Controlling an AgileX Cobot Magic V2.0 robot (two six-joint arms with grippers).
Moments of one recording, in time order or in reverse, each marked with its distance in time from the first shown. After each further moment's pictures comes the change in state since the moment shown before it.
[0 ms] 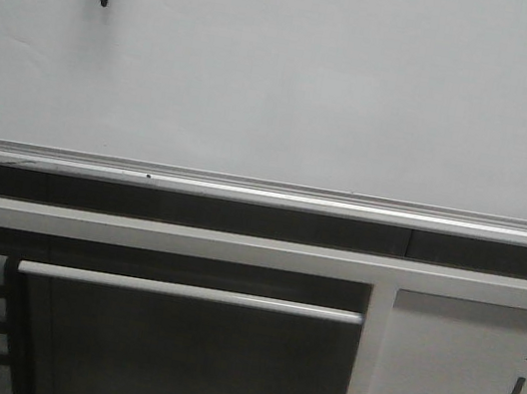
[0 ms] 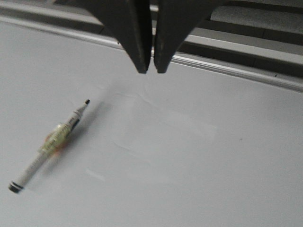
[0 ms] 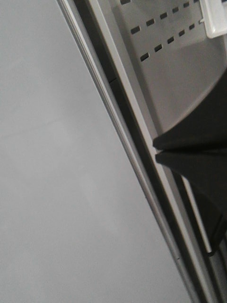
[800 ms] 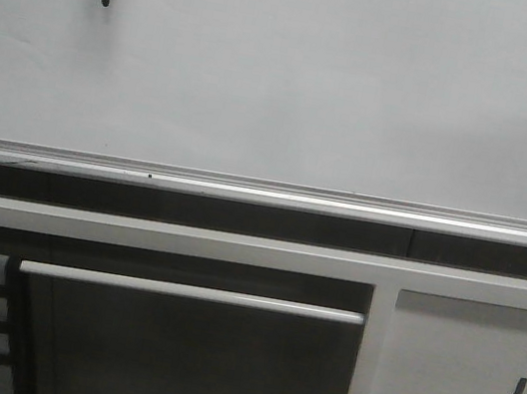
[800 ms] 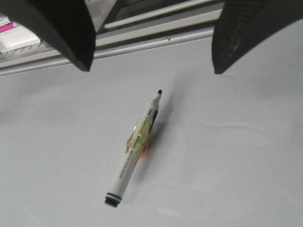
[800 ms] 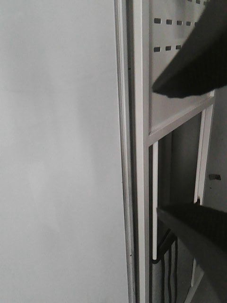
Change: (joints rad) left arm -0.140 0.442 -0.259 -0.435 0.039 0.565; right arm 0.068 0.285 -0.253 -0.001 0.116 -0.233
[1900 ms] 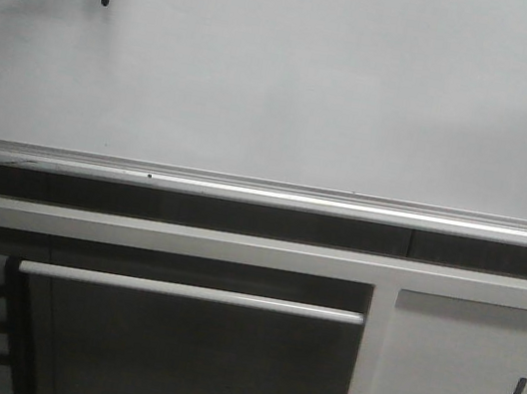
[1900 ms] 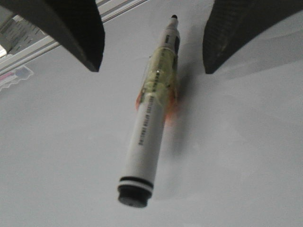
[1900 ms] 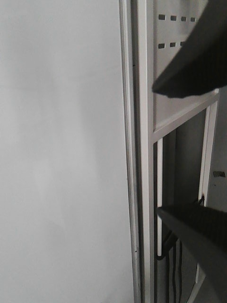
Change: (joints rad) left arm -0.318 0.522 -0.227 -0.661 -0.308 0.820; right arm 0.000 0.000 -0.003 0.016 -0.009 -0.007
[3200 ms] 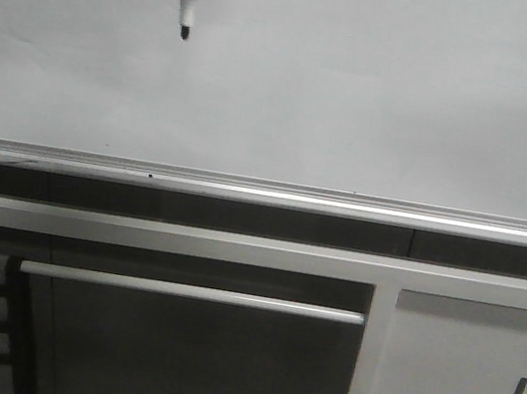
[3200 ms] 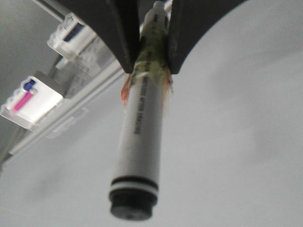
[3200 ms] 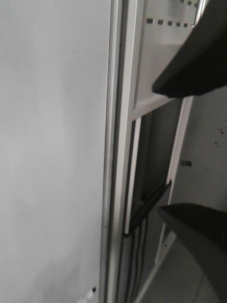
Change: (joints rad) left arm -0.188 0.050 -0.006 0.120 0.086 0.024; right arm 0.000 0.071 -0.105 0.095 0.183 -0.135
